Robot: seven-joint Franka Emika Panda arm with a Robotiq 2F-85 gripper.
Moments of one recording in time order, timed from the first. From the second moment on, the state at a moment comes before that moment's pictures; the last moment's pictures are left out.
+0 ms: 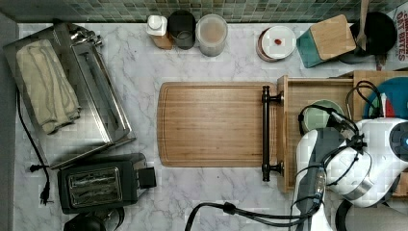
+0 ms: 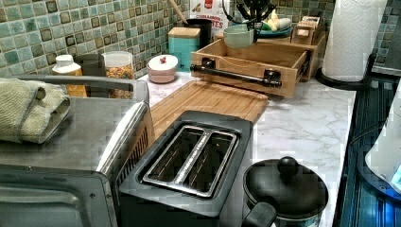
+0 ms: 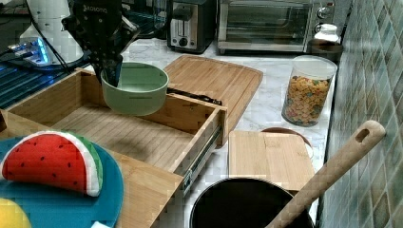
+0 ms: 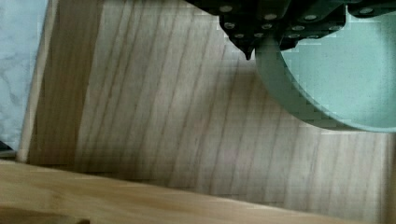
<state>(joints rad) -0.29 0.13 -0.30 -2.10 0.02 0.66 0.06</state>
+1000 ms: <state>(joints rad) -0.34 0.16 -0.32 -2.27 0.16 0.87 0.06</state>
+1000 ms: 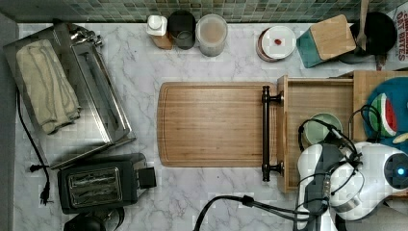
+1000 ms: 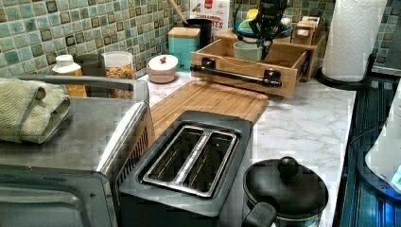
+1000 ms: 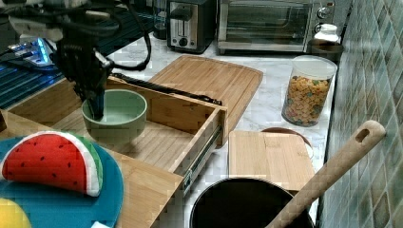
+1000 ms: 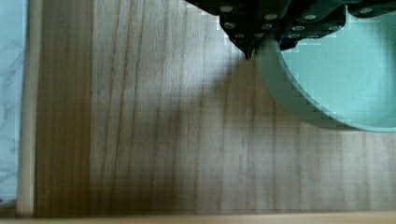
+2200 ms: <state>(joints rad) -0.34 0.21 -0.32 -2.31 0.20 0.94 0.05</state>
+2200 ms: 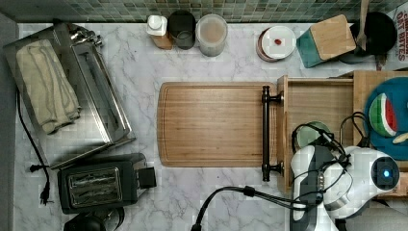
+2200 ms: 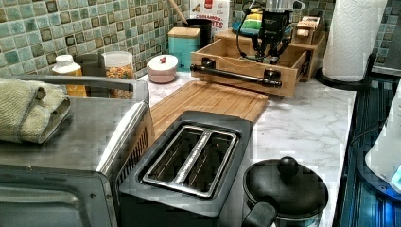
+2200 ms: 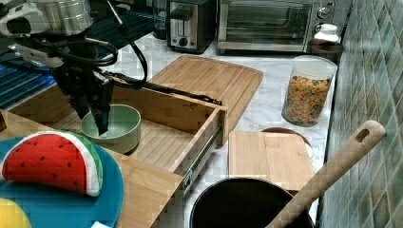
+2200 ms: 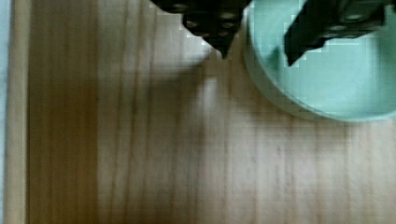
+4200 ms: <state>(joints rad) -0.30 0.18 -0.32 -2.32 0.13 0.91 0.10</state>
